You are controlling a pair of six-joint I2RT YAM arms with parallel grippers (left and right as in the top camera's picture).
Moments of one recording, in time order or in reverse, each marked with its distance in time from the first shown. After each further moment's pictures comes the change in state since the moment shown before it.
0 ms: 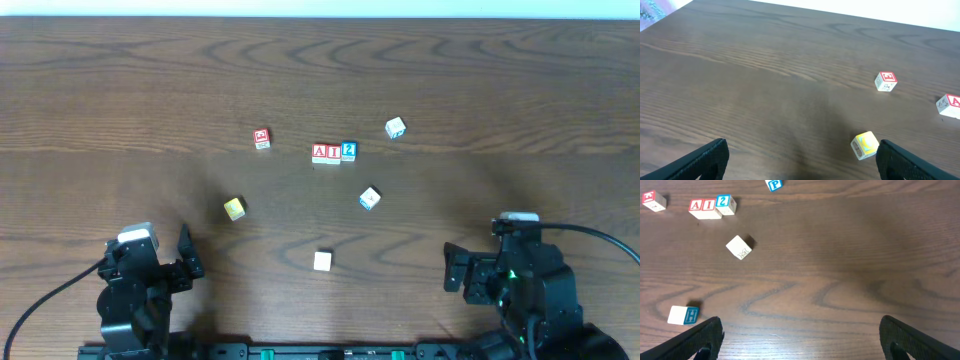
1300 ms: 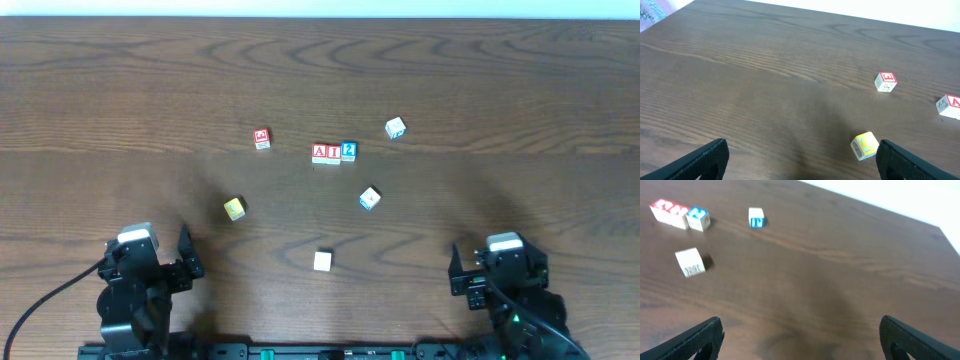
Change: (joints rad) left arm 0.000 -0.001 0.000 0.001 0.000 0.000; right arm -0.158 -0.497 -0.431 0.309 0.003 -0.538
